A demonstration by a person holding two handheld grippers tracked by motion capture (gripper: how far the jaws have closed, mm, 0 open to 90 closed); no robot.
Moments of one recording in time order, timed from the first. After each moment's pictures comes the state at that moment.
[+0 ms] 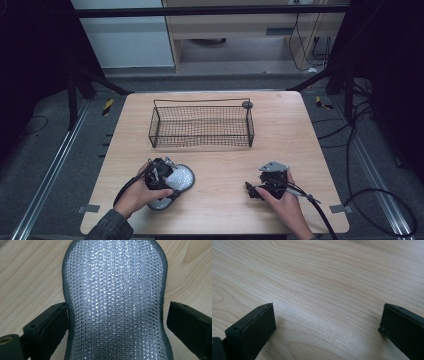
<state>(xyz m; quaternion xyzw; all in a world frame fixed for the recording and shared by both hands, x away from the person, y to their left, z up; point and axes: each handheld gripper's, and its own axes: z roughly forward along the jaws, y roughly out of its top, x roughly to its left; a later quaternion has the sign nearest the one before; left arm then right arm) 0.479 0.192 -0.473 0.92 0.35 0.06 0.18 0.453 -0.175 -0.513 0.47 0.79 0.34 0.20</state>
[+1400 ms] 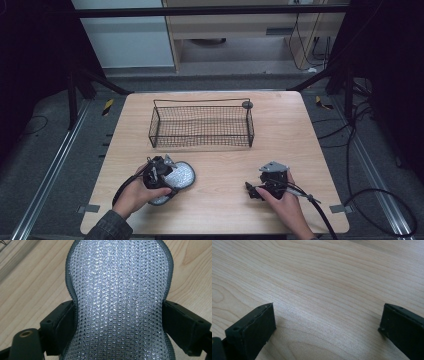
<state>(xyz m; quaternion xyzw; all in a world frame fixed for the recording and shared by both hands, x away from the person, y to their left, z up) 0.480 0.195 -0.462 0.93 0.32 0.09 0.18 0.453 -0.176 -0.513 0.47 0.79 0.34 0.20</state>
